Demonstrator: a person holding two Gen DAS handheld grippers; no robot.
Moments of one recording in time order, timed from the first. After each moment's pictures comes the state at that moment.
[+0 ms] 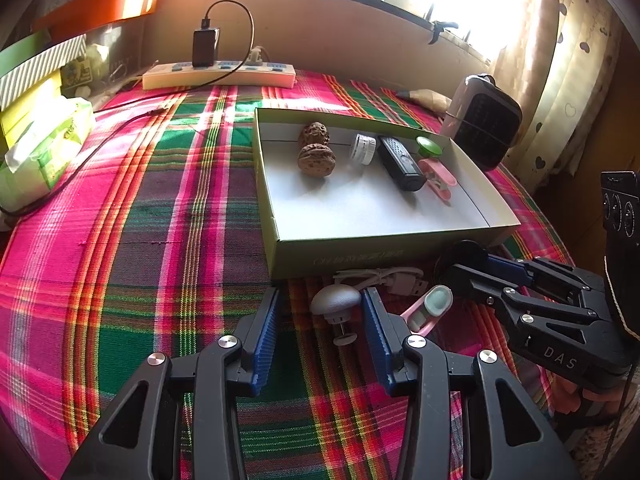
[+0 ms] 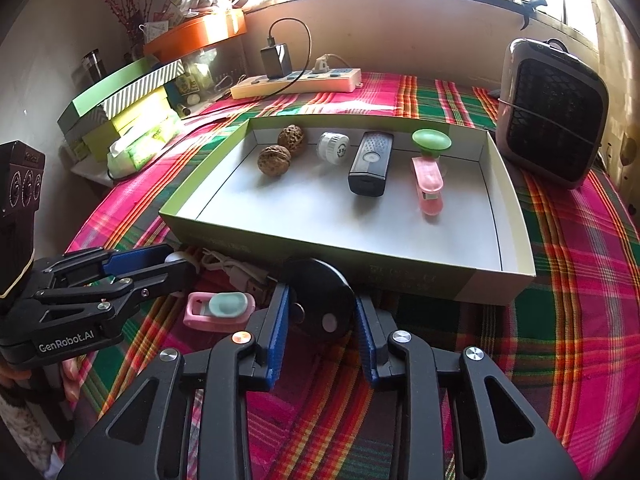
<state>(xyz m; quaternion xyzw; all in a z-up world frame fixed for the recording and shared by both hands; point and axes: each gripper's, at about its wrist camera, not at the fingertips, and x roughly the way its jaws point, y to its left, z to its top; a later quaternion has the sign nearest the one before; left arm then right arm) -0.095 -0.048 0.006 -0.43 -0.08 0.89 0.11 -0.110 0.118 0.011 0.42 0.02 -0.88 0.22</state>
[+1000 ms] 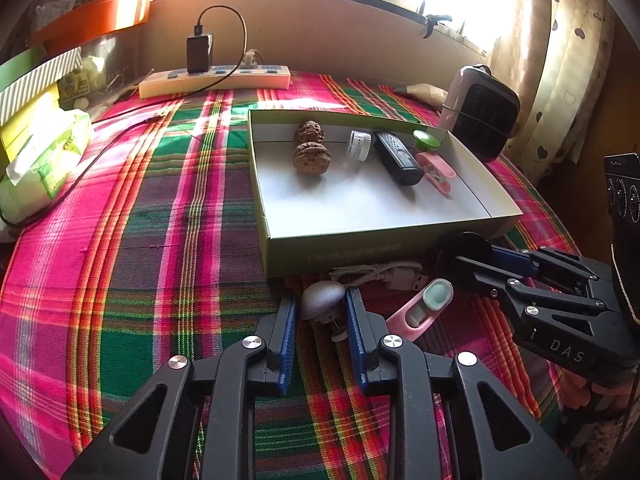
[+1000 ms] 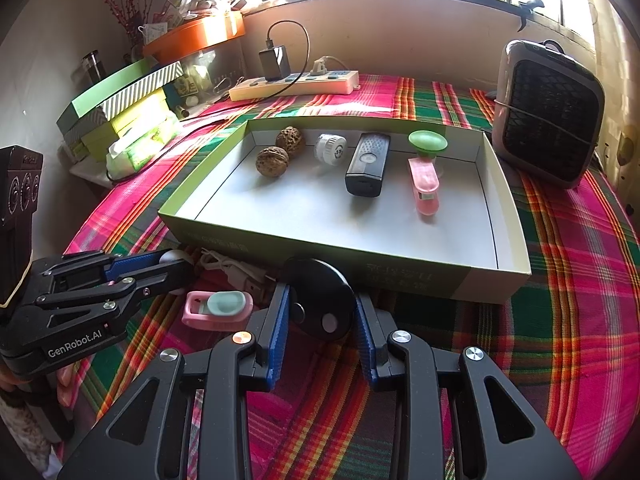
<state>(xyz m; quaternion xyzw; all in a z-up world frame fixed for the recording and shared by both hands) -0.092 -0.041 0.005 -0.42 -0.05 0.90 0.11 -0.109 0.120 0.012 0.42 0.03 -0.88 0.21</state>
